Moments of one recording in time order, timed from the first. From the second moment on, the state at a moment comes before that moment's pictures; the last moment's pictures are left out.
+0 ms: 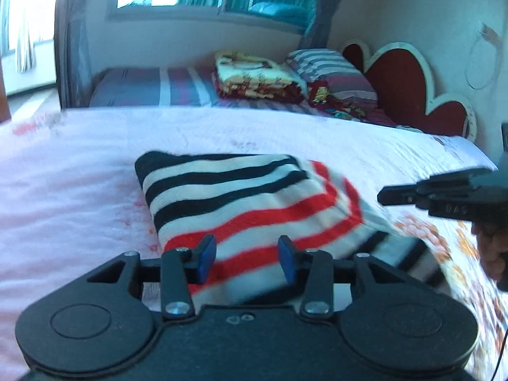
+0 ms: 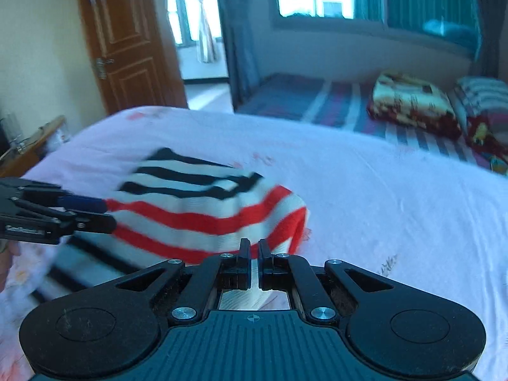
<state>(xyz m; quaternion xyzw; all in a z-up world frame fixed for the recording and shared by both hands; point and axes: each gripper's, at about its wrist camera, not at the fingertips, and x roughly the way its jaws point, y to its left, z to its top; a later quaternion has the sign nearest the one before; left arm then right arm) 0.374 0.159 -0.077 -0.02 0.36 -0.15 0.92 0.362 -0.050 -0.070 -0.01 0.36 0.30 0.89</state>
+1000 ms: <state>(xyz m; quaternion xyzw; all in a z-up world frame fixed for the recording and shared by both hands) 0.291 0.146 -0.091 0.00 0.37 -0.09 0.93 0.284 -0.032 -0.082 -0.10 0.38 0.29 0.87</state>
